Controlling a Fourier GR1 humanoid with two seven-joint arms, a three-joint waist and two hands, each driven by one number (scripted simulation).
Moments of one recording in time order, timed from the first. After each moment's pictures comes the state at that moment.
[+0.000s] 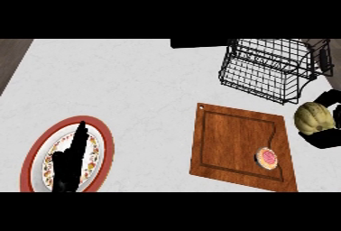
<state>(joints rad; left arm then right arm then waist) 0.12 0.19 -0.14 -1.42 0.05 0.30 0.00 -0.17 -0.42 -0.22 -1.62 0.68 0.26 0.37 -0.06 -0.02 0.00</state>
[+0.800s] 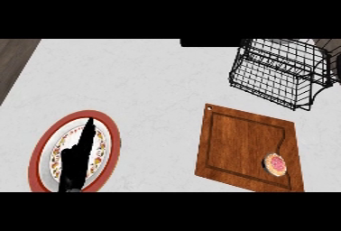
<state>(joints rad) 0.10 0.17 -0.17 -1.43 0.01 0.27 0.03 -0.34 -0.79 -0.63 -1.73 0.30 0.49 0.38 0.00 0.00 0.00</state>
